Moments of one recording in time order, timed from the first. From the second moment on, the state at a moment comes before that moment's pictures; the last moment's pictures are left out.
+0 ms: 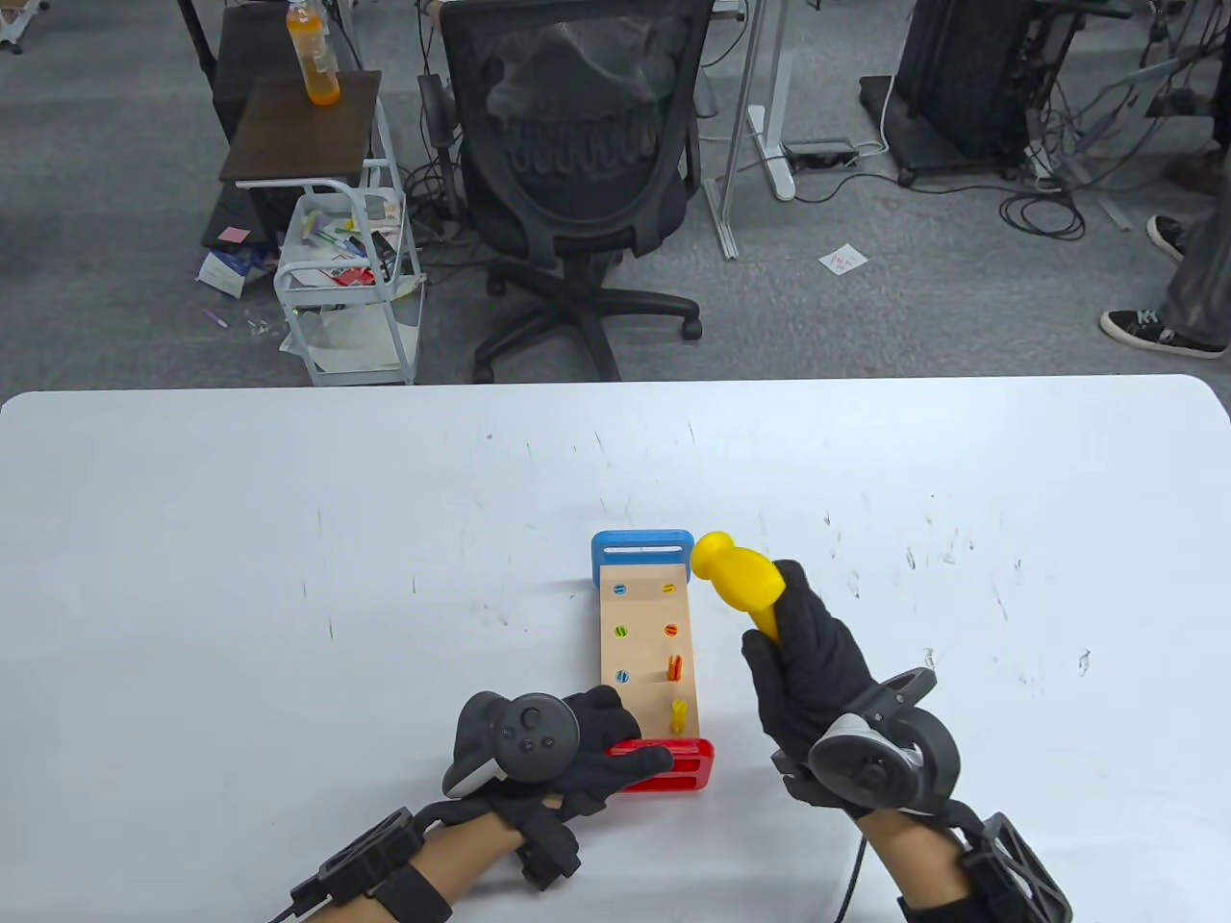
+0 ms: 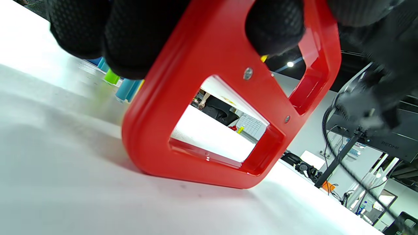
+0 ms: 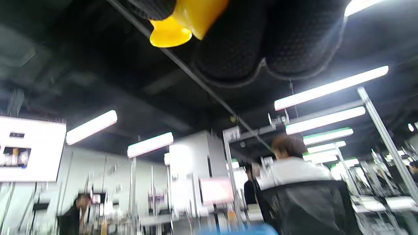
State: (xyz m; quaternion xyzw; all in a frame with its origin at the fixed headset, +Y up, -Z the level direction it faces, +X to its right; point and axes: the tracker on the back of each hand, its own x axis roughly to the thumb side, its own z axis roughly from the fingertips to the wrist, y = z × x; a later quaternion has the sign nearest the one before) left_hand -0.112 -0.752 -0.302 -0.04 -0.30 0.29 0.91; right_hand 0.132 -0.665 -0.280 0.26 -0.28 0.91 0.18
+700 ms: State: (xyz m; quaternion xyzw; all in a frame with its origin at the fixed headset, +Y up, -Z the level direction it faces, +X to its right) left_hand -0.112 -0.753 -0.302 -0.04 -0.30 0.29 0.91; right_hand 0.119 -0.715 -0.293 0.19 0.13 0.97 -0.02
